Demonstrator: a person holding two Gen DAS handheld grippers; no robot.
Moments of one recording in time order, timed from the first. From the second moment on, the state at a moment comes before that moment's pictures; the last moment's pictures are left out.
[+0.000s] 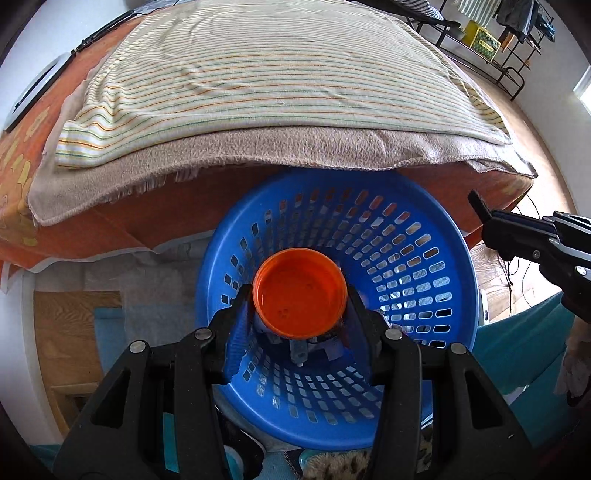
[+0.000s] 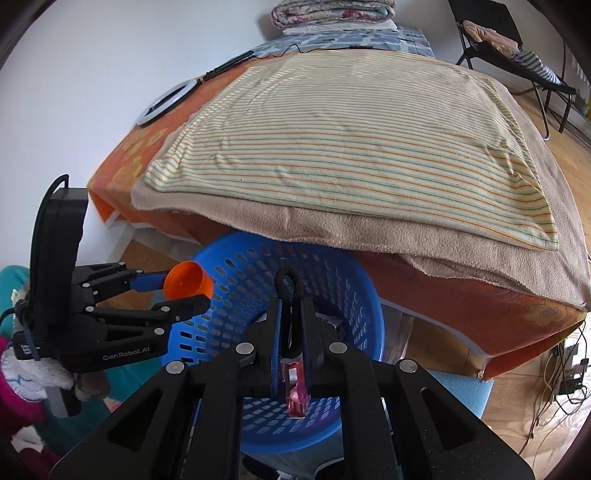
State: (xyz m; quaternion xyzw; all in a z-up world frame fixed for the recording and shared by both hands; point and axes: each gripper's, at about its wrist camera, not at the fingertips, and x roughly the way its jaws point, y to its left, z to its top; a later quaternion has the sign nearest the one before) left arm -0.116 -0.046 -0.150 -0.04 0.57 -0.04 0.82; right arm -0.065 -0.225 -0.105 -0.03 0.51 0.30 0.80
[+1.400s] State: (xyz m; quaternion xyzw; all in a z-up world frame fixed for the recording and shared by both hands) left arm -0.111 -0.045 -0.163 -0.03 0.59 -0.02 0.81; right arm -0.067 -0.223 -0.134 -0.06 0.54 0.27 0.79
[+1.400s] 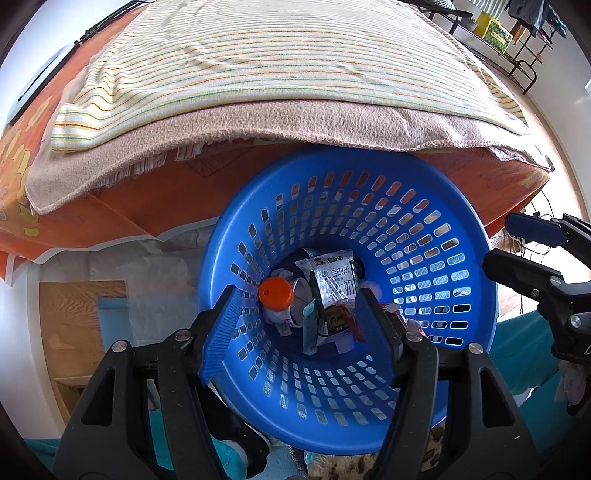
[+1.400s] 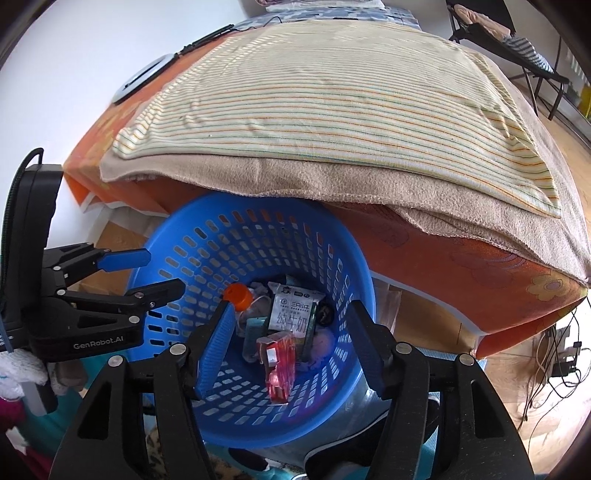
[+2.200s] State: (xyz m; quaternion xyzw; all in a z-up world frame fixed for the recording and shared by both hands) left arm -0.108 -0.033 -0.074 -0.05 0.50 0.00 0.86; right arm -0.048 -0.243 -0.094 0.00 0.52 0.24 0.82
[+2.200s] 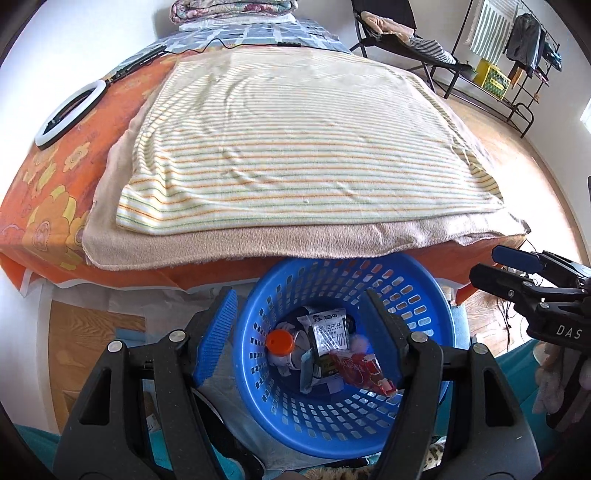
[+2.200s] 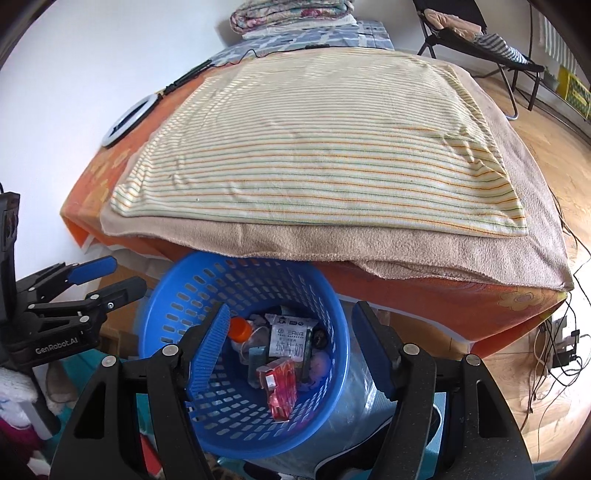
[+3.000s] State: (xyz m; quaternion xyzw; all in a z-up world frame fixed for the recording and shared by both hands) left arm -0.099 -0.032 0.065 -0.06 0.35 0.00 0.94; right arm -0.023 -0.260 0.005 0.06 0.42 0.24 0.87
